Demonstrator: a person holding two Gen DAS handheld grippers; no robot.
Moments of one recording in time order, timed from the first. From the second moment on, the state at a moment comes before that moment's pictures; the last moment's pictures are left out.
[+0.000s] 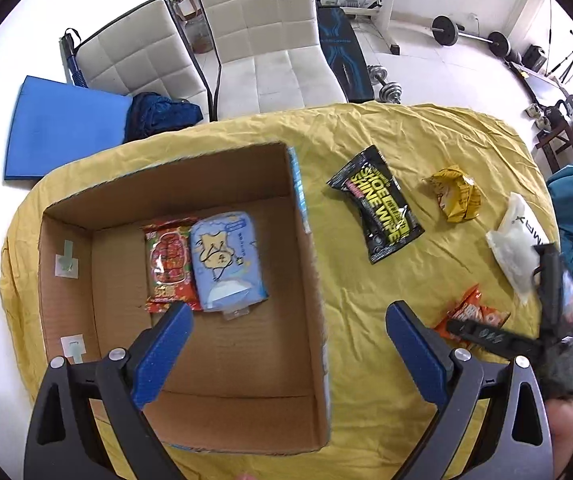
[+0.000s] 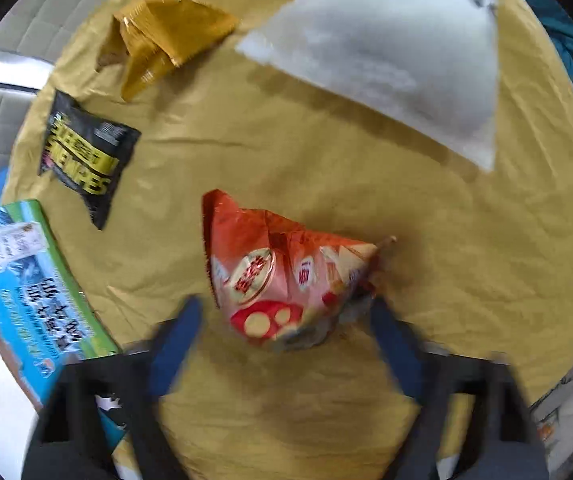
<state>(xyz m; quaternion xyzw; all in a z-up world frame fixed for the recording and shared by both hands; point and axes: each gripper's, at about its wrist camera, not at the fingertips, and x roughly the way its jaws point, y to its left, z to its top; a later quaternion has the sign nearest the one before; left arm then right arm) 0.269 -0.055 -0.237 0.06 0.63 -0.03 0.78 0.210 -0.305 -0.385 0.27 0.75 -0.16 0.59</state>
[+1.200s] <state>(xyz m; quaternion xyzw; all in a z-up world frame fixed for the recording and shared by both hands) 0.440 -0.154 -0.422 -0.03 0.78 -0.01 0.63 0.309 -0.351 -0.366 0.15 0.76 -0.05 0.63</state>
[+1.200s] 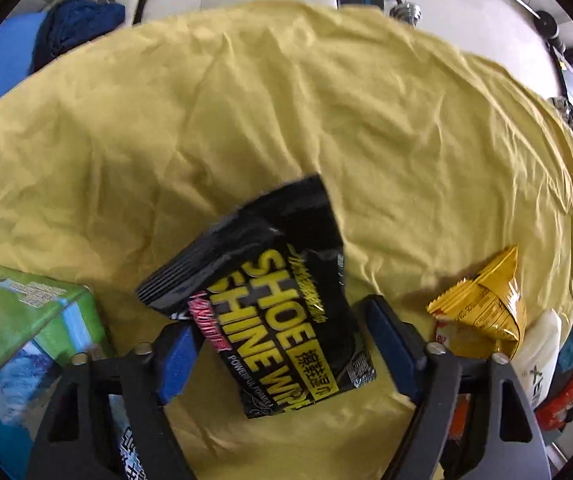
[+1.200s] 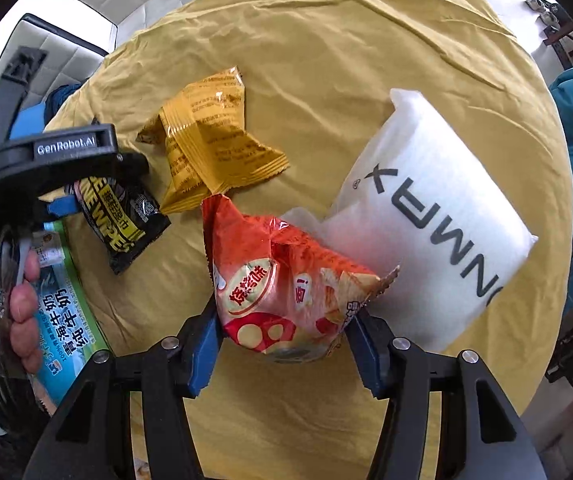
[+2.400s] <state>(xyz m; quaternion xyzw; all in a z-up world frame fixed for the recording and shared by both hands) 0.249 -0.191 -0.410 0.11 0.73 -0.11 0.66 0.187 -0.334 -0.402 0.14 0.77 -0.07 0.61</state>
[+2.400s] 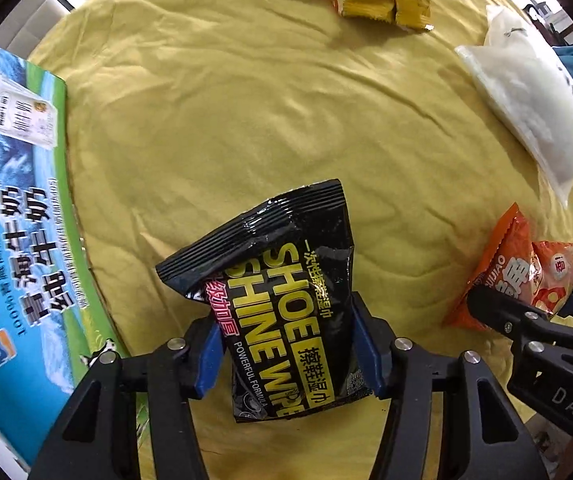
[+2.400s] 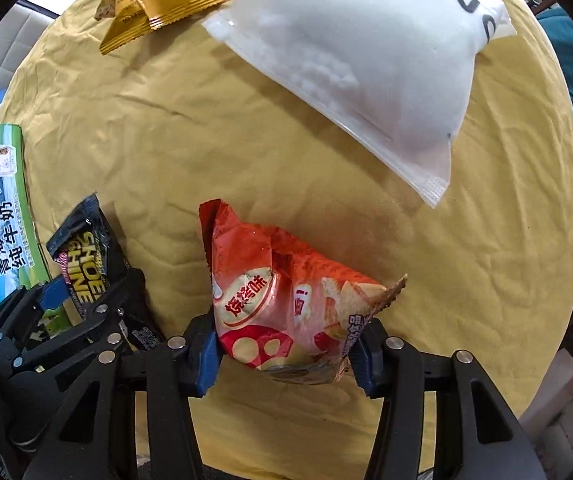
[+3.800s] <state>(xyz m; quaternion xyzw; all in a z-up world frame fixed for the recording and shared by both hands) 0.271 0.135 -0.228 0.06 0.65 -0.03 0.76 0.251 -0.001 -0.271 0.05 0.73 0.13 0.67</state>
